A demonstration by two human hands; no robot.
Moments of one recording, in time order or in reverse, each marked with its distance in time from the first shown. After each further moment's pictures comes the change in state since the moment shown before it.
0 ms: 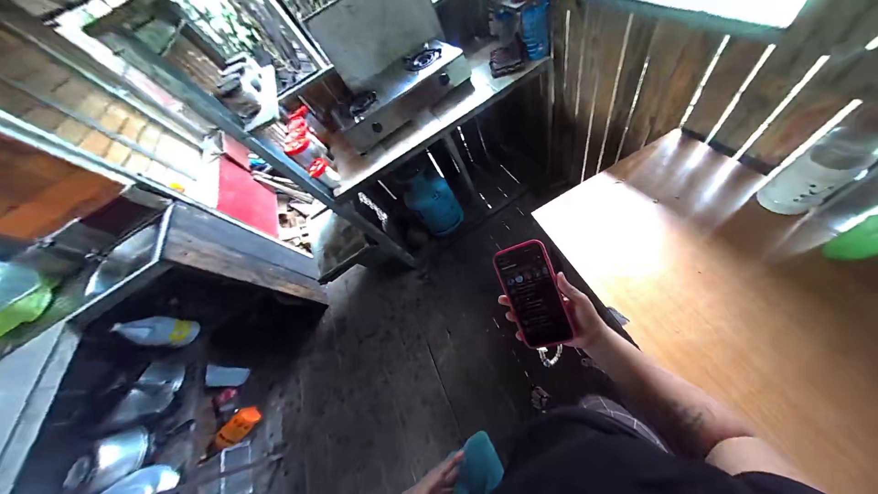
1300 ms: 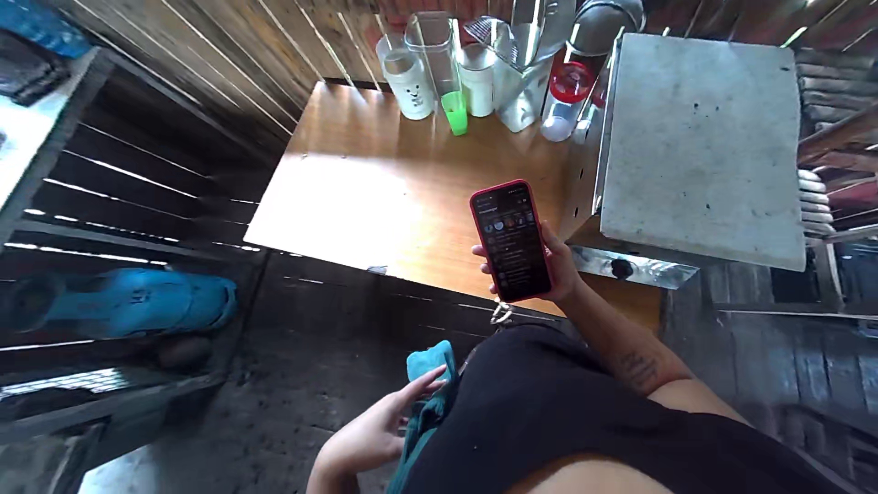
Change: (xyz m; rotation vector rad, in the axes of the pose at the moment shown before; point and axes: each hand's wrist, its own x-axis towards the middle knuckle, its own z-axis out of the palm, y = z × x) left_hand 0.175 0.120 0.222 0.517 -0.804 0.148; right_hand -0.464 0.011 0.055 -0.123 0.399 -0.737
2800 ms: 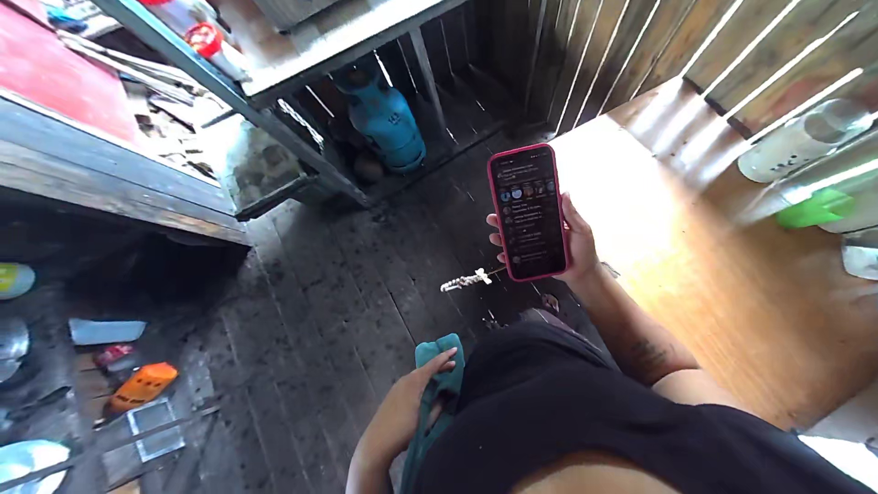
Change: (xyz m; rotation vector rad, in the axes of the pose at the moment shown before) left_hand -0.303 -0.199 -0.031 -0.027 1.053 -0.200; right_hand 0.378 0.353 0.198 -0.001 -0.300 0.607
